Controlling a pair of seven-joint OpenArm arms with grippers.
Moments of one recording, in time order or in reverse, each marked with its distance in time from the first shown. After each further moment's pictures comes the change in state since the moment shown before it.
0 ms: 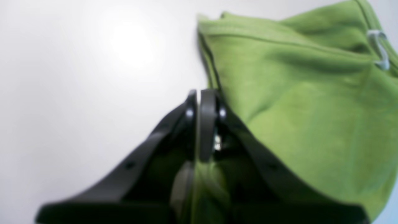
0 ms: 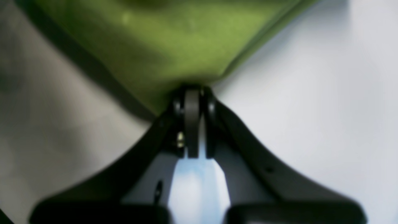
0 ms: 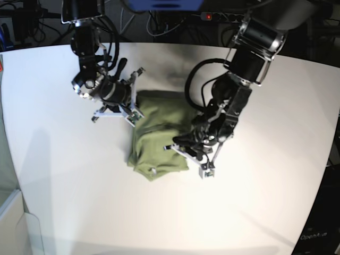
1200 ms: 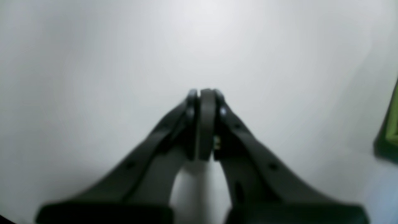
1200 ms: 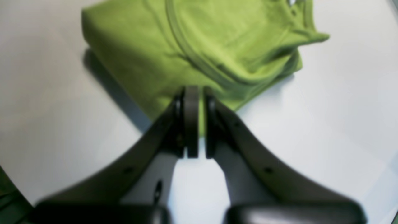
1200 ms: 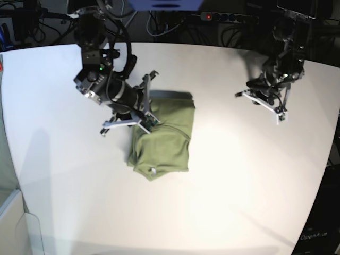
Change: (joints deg) left arm 31.9 -18.2 -21.3 28.9 -0.2 -1.1 9.2; right arm -1.7 -3.2 -3.6 16.1 0.2 0.9 -2.7
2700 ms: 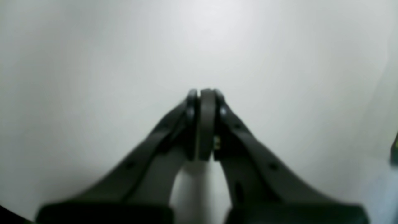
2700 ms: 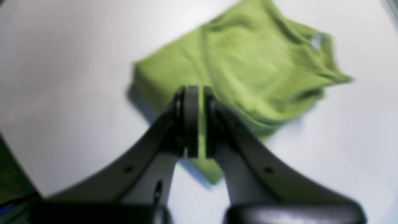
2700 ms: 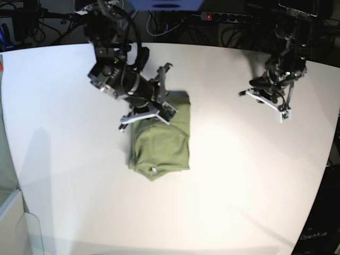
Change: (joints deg) left arm 0.7 -0.3 -0.5 0.1 0.3 0.2 -0.5; right arm -1.4 -1.8 -5.3 -0.8 -3.1 0.1 4.2
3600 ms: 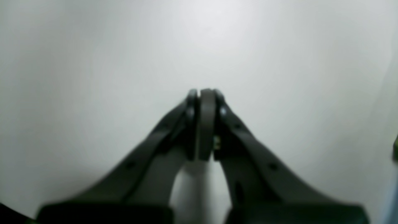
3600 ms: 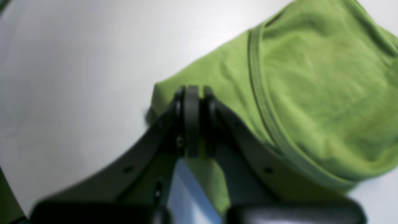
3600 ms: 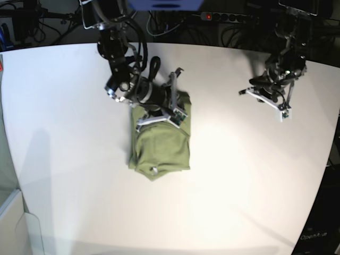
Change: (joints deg) left arm 0.5 0.0 0.0 0.2 0.4 0.0 -0.1; right arm 6.2 -1.2 -1.0 -18.8 0.1 -0.3 9.9
